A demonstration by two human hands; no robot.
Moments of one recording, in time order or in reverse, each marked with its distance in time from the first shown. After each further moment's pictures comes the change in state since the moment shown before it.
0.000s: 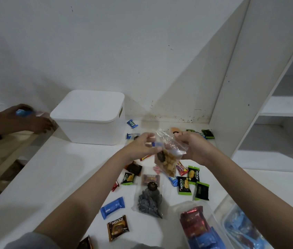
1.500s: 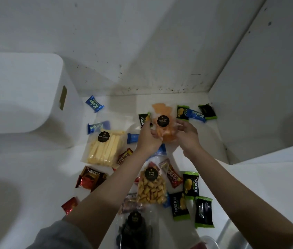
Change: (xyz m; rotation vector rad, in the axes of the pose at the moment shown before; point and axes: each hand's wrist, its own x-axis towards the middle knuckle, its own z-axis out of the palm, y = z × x) left_hand 0.251 -0.083 0.083 -0.214 0.159 -0.265; right_hand 0.229 0.095 -0.093 -0.029 0.579 0.096
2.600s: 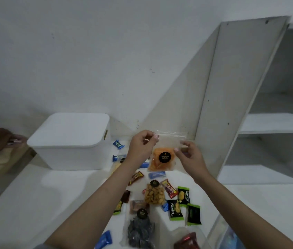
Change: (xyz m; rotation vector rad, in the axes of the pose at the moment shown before) left_hand -0.220 0.098 -0.068 -0.060 0.183 0.696; right_hand -0.198 -0.051 -0.070 -0.048 -0.069 -0.600
